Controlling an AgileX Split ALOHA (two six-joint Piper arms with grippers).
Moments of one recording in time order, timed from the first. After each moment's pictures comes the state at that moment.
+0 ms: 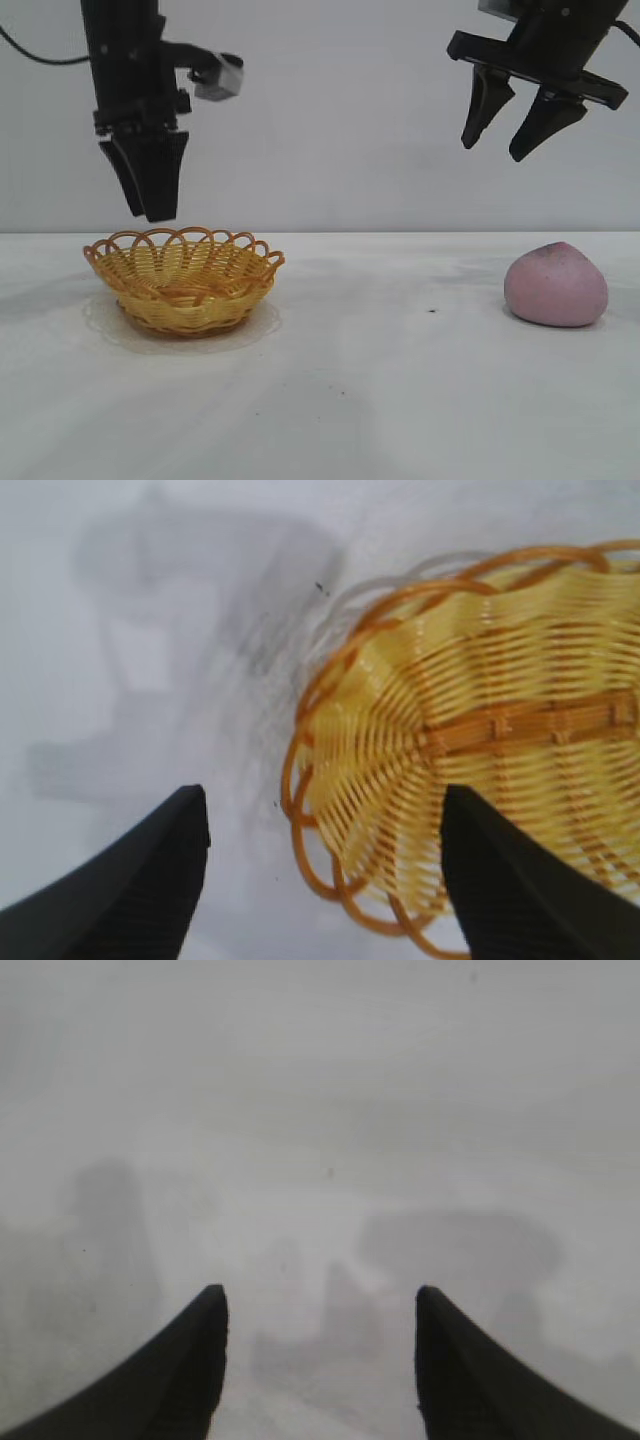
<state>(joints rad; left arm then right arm) -0.30 2.26 -1.88 -0.11 1.17 0.76 0.16 1.97 -1.46 0.49 0.62 -0.33</state>
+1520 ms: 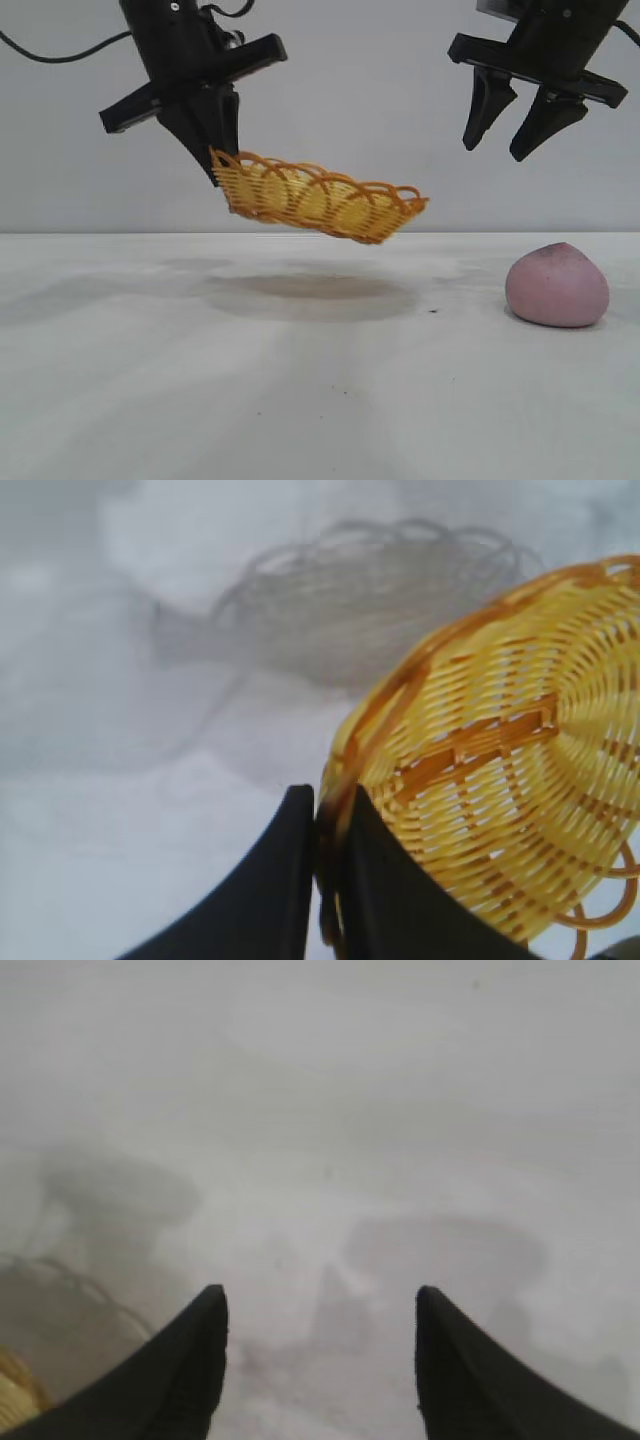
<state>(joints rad) -0.34 2.21 -1.87 -0.38 1.22 -0.06 0.16 1.97 -1.46 0.47 0.61 -0.36</state>
